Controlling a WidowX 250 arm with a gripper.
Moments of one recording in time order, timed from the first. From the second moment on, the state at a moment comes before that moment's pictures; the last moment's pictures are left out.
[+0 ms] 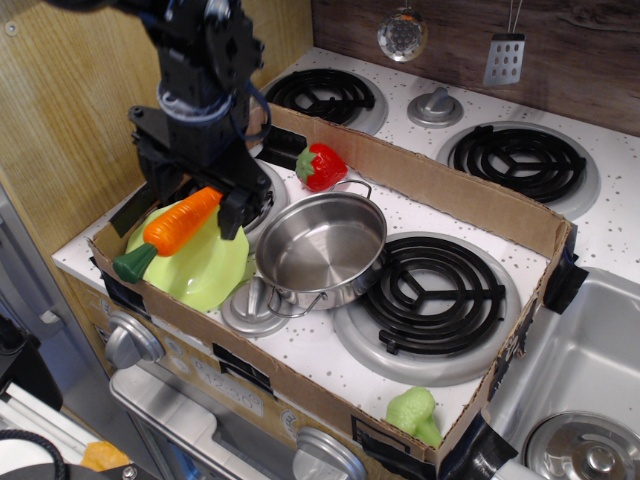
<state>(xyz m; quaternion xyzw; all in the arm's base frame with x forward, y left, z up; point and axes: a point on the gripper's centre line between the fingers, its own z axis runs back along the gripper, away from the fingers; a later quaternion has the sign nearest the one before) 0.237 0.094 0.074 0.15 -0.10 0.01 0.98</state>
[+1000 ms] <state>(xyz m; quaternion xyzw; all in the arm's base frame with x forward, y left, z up) 0.225 0.133 0.046 0.13 -0.14 0.01 0.98</state>
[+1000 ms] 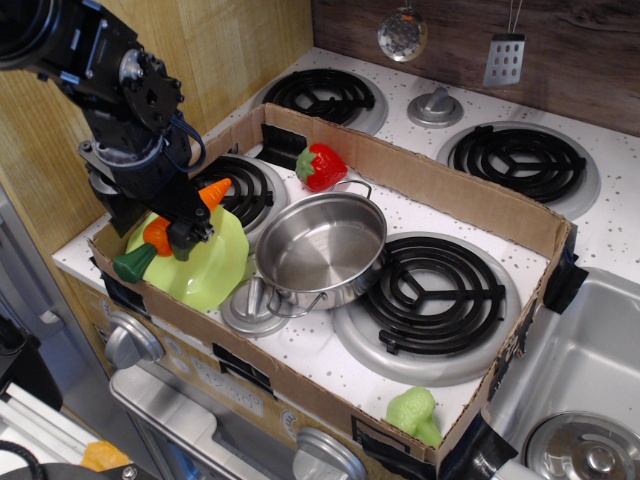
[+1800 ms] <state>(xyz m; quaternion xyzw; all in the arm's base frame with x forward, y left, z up) 0.238 0.146 0.033 0.10 -0.15 -0.01 0.98</state>
